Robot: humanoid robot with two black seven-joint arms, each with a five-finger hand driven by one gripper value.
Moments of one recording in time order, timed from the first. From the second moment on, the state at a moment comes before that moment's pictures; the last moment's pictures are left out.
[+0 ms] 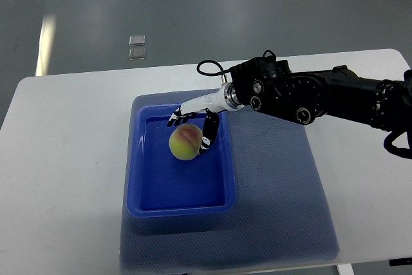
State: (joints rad) left arm -0.05 0.00 0.02 -0.33 0.00 -0.05 0.14; right arm 1.36 0.00 -0.23 0.73 -0.92 0.39 0.14
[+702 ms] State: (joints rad) left arm -0.05 0.00 0.02 -0.33 0.00 -0.05 0.14; right arm 1.03 -0.24 0.65 0.74 -0.72 0.25 0.15
